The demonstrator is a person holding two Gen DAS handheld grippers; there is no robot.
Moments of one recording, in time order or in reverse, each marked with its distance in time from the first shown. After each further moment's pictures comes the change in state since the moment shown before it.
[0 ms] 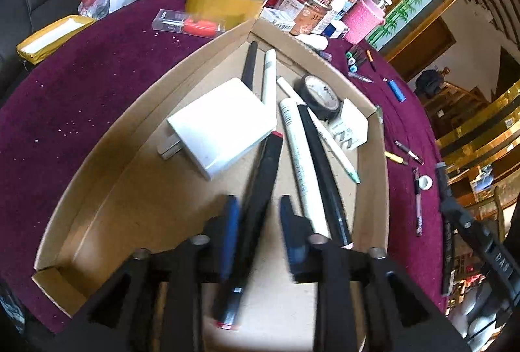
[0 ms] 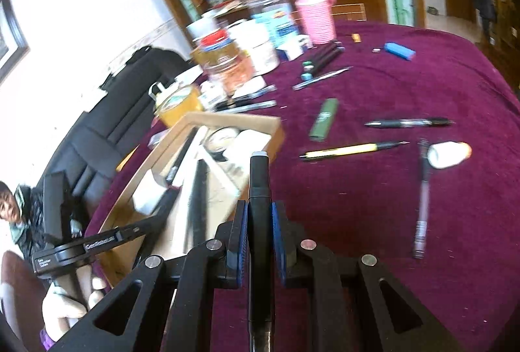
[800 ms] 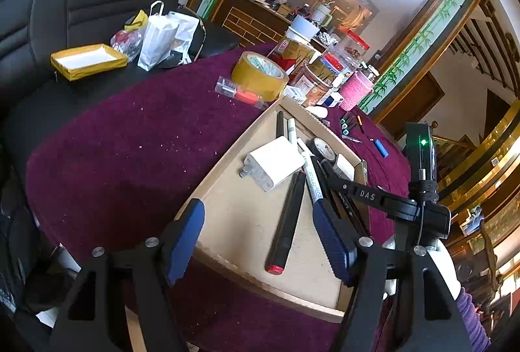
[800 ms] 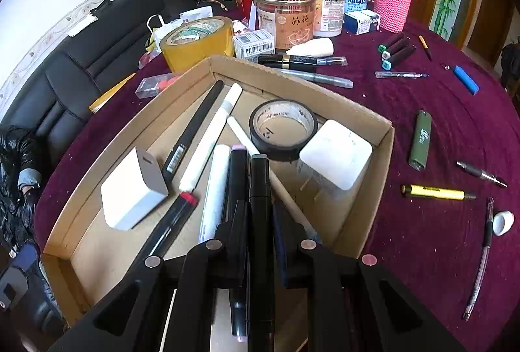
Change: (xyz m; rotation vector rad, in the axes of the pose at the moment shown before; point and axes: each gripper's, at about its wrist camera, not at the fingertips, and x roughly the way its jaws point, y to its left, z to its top) left arm -0.101 0.053 -0.041 -0.069 -0.286 -0.037; right arm 0.128 0.079 0.024 -0.210 0.188 -0.144
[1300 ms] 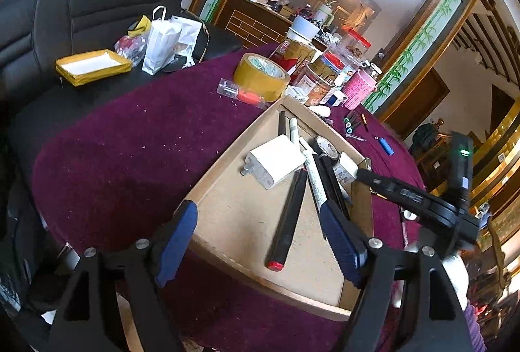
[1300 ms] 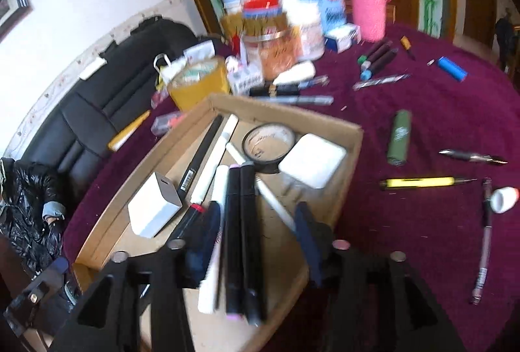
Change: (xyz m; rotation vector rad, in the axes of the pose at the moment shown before) left arm -0.004 -0.010 -0.005 0.039 -0.019 0.044; right arm -0.052 -0.028 -0.024 0.104 -0.164 0.082
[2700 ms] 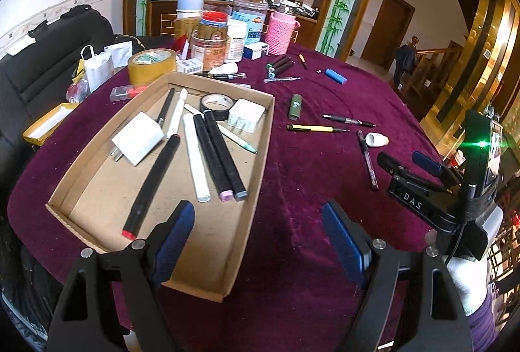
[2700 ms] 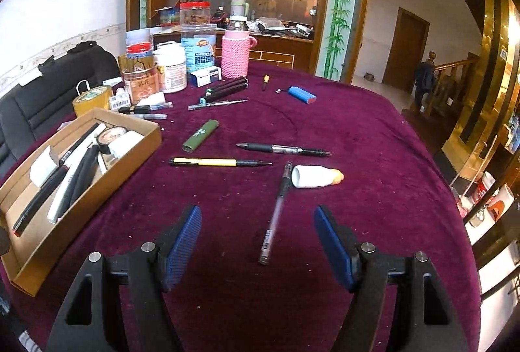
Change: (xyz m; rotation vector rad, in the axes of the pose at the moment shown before) left arm 0.021 -0.168 -0.063 0.370 0.101 0.012; right arm -0.106 -0.125 -0.073 -0.045 -0.202 -0.419
